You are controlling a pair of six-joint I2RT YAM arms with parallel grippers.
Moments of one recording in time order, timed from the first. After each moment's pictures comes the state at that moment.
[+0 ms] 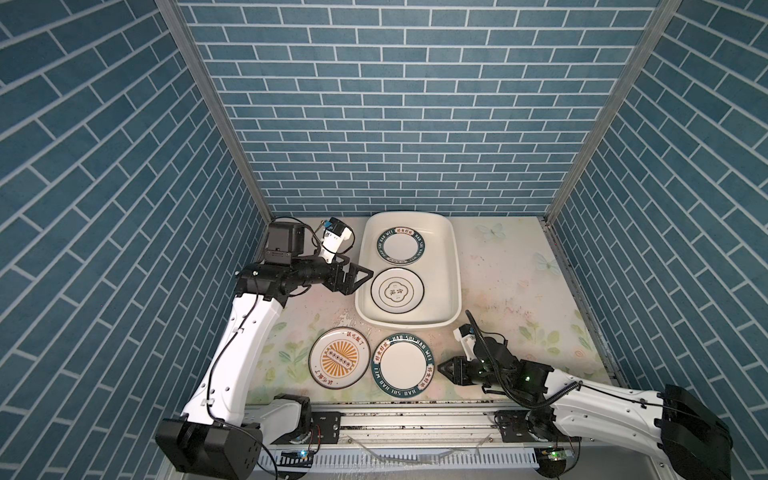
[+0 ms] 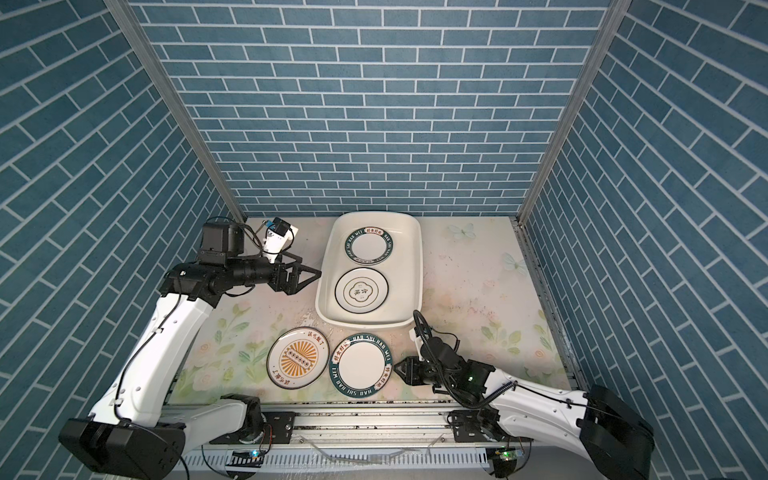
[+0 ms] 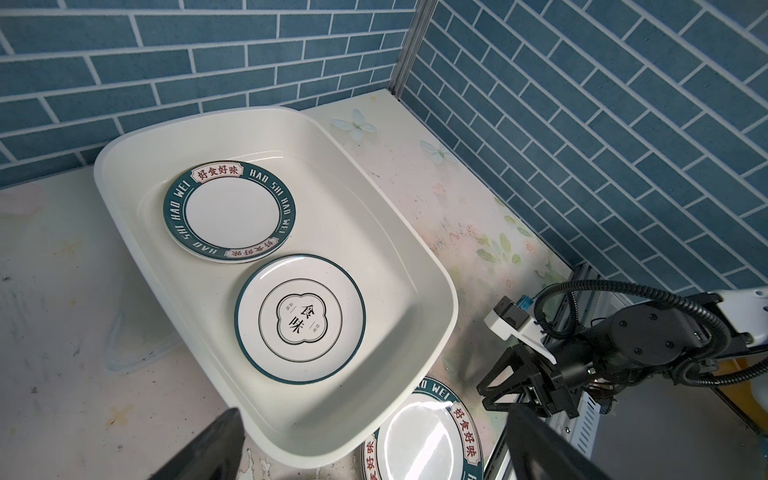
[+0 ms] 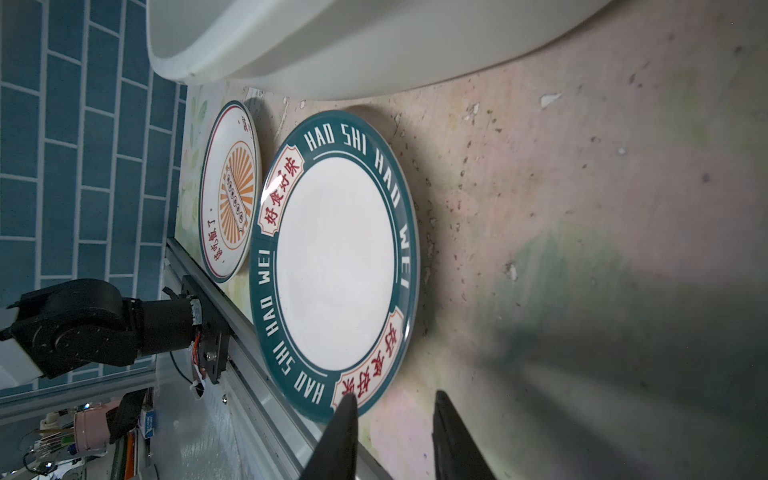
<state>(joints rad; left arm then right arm) -0.15 1.18 1.31 -0.86 0.73 0.14 1.05 0.95 0.22 0.03 -0.17 0.95</state>
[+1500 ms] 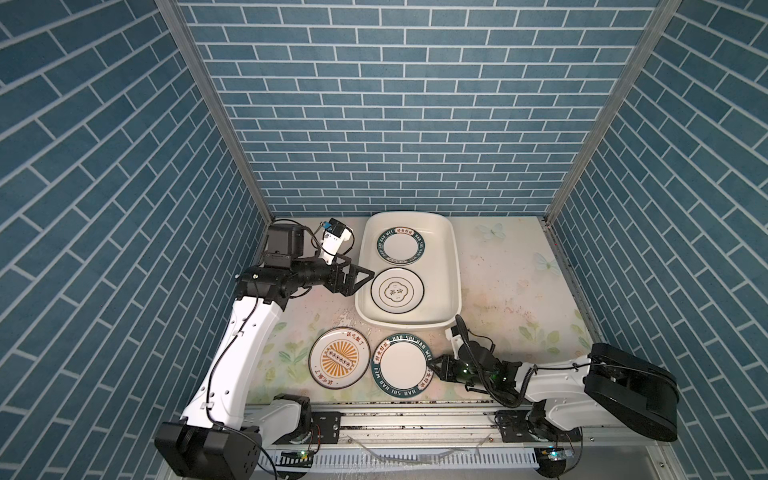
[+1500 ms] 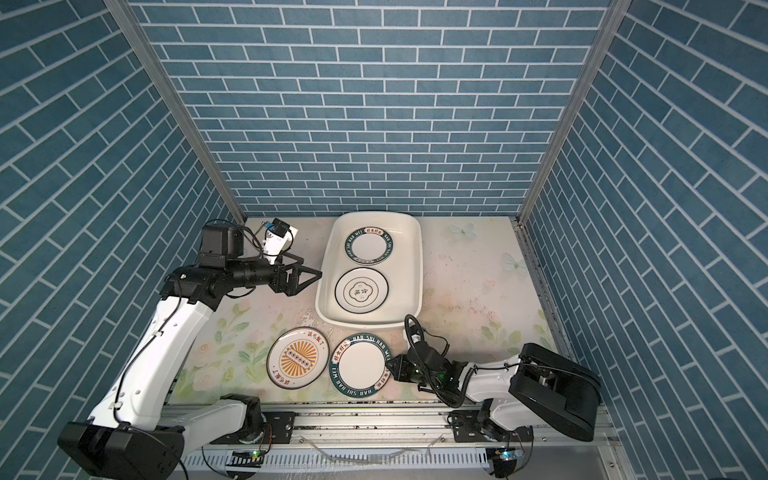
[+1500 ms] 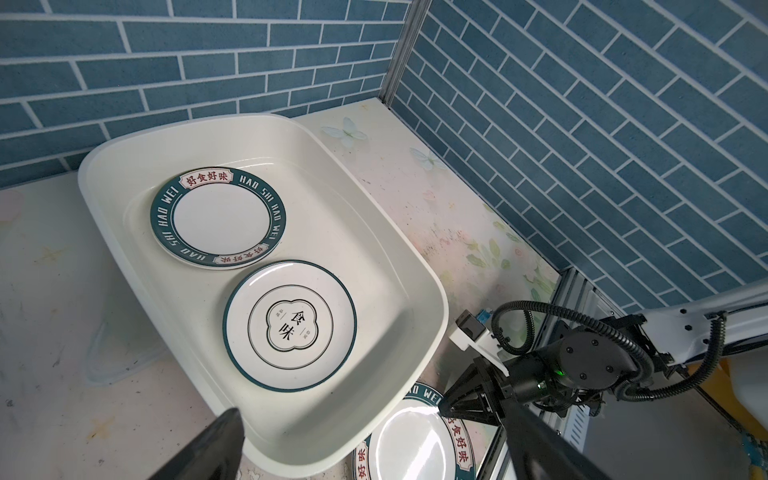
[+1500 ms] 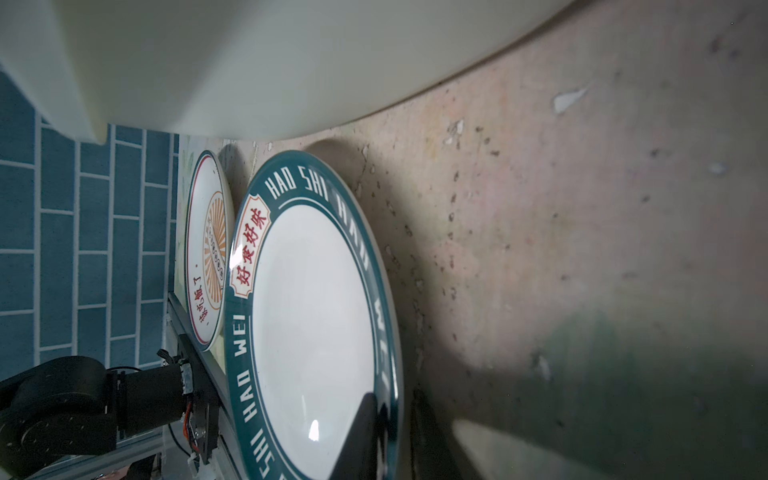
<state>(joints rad) -0.15 1.16 1.28 -0.82 0.76 0.12 1.10 1.33 0.18 0.49 -0.06 1.10</state>
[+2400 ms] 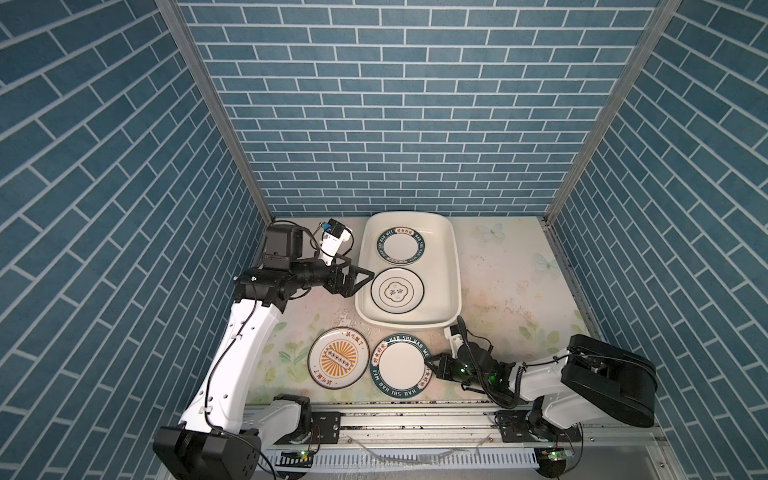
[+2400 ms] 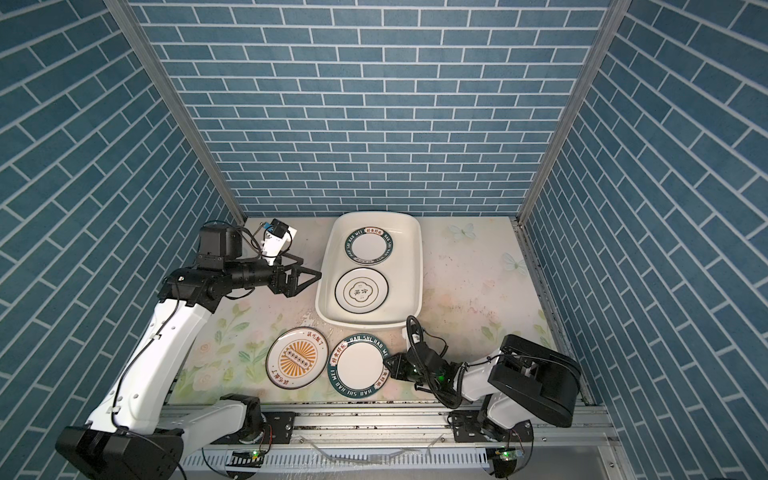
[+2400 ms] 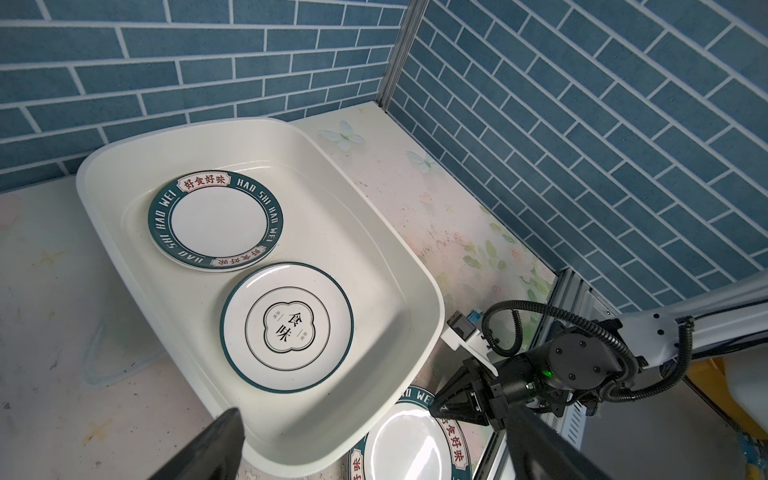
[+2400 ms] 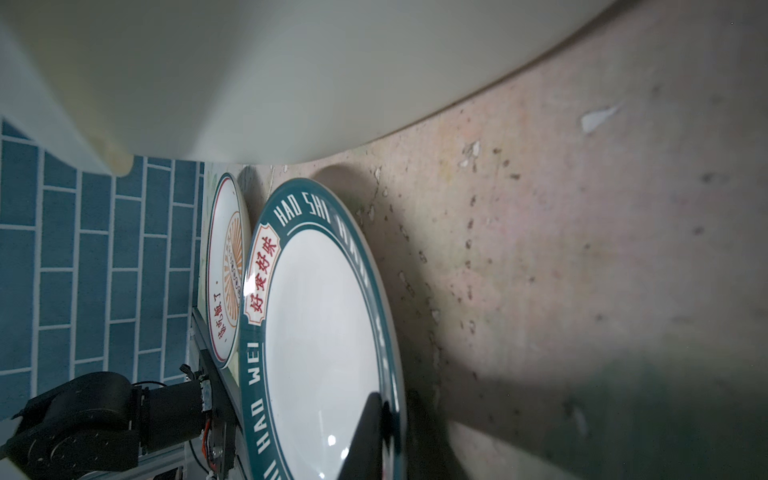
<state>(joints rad) -0.15 1.14 1.28 -0.82 0.77 0.12 1.10 1.46 0.16 0.72 -0.05 1.16</state>
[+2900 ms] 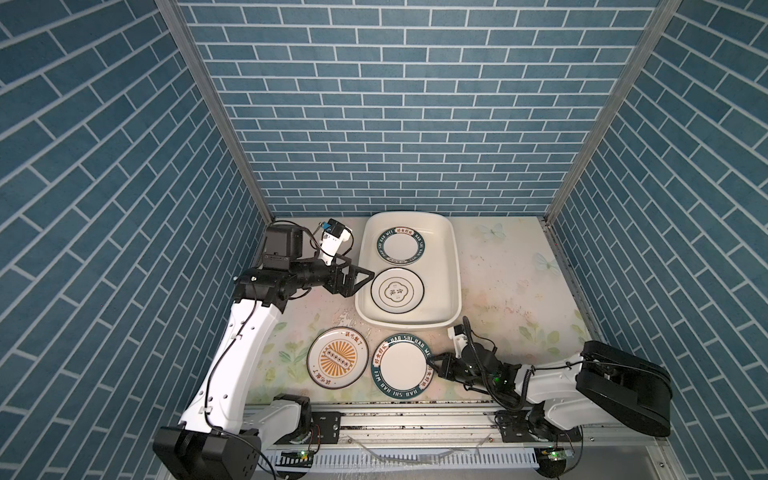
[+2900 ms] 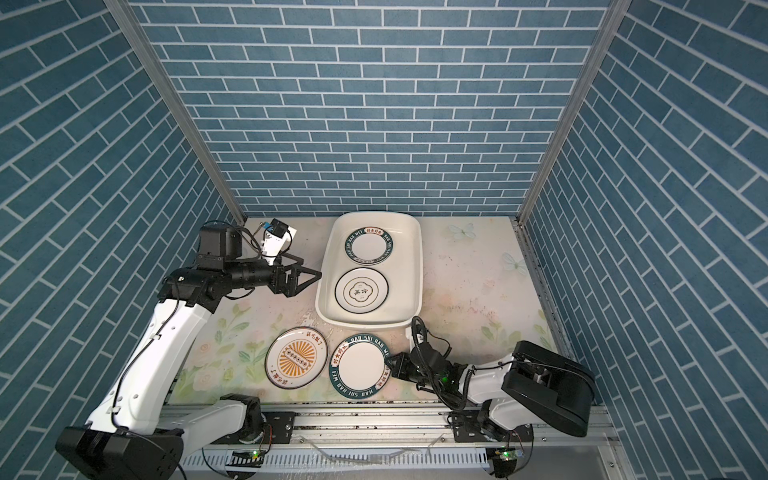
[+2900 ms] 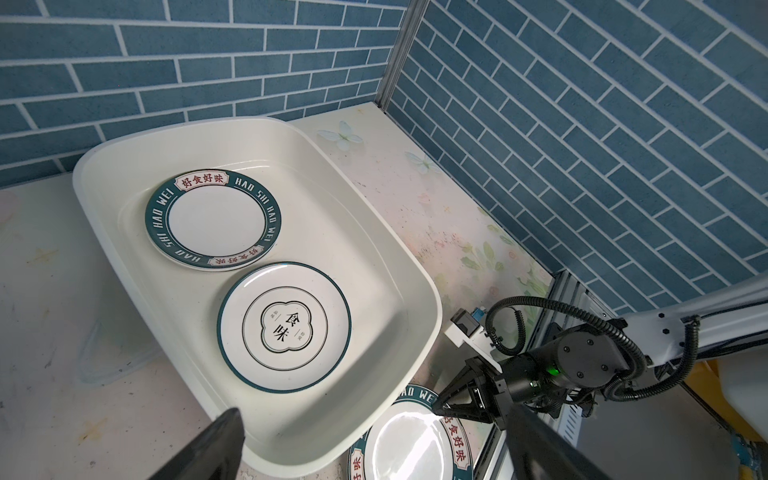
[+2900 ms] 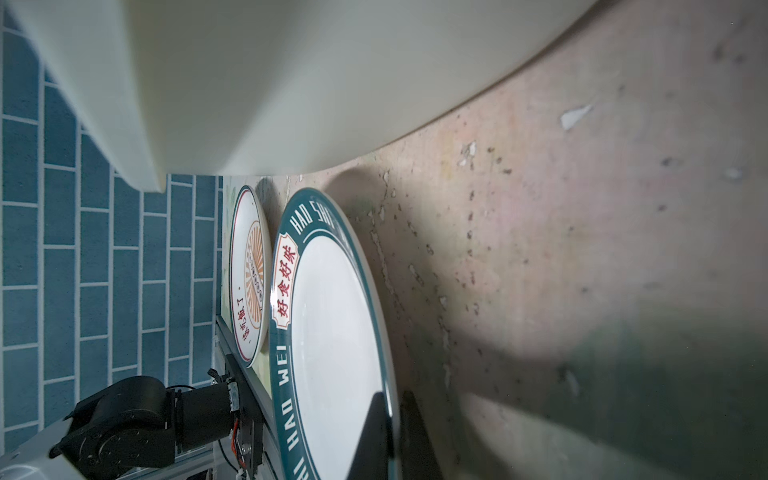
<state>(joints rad) -0.15 1.14 1.28 -0.82 0.77 0.10 1.10 1.34 0.14 0.63 -0.05 1.19</state>
